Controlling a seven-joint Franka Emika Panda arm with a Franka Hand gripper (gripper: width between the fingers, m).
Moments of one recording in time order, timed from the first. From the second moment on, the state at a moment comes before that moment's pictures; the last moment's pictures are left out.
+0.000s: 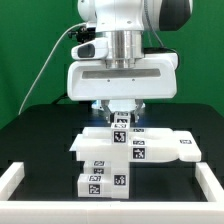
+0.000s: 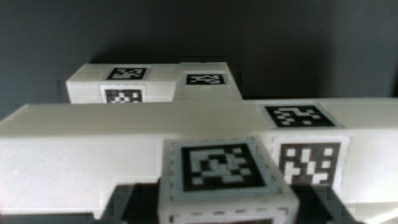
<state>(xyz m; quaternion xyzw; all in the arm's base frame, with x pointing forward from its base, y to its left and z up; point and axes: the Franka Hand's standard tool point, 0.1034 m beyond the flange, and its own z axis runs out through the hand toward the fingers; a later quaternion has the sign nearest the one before) 0.513 -0.004 0.112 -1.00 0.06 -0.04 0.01</state>
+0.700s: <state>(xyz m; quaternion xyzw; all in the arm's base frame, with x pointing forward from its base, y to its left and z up) 0.515 -0.004 0.112 -0.90 0.44 -0.05 0.04</state>
